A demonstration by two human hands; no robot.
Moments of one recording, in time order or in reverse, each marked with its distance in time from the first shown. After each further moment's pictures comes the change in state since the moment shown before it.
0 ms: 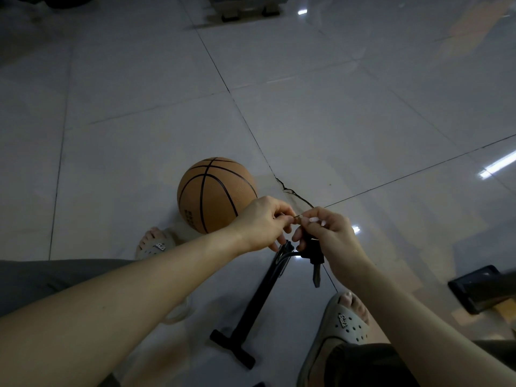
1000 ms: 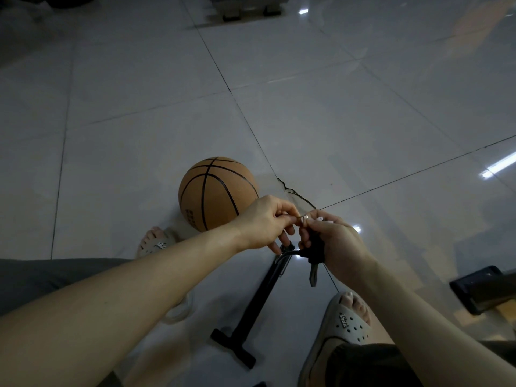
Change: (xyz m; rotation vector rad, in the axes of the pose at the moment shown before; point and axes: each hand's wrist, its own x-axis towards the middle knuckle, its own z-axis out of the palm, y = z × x) left_hand 0.000 0.003 -0.003 -0.101 -0.089 -0.034; right_hand 0.005 0.006 -0.006 0.296 -0.142 0.128
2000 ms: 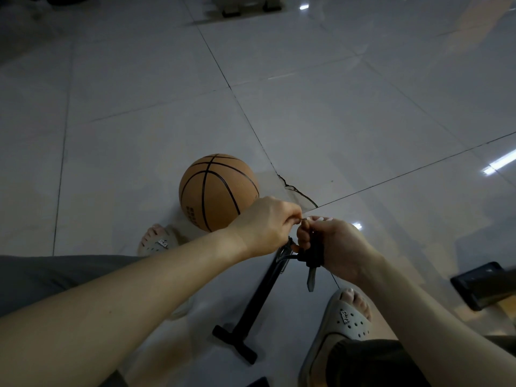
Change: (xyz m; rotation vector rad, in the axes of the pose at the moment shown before) left_hand -0.005 0.000 0.004 0.521 0.104 0.314; right_hand 0.000 0.000 -0.003 0.167 -0.062 0.231
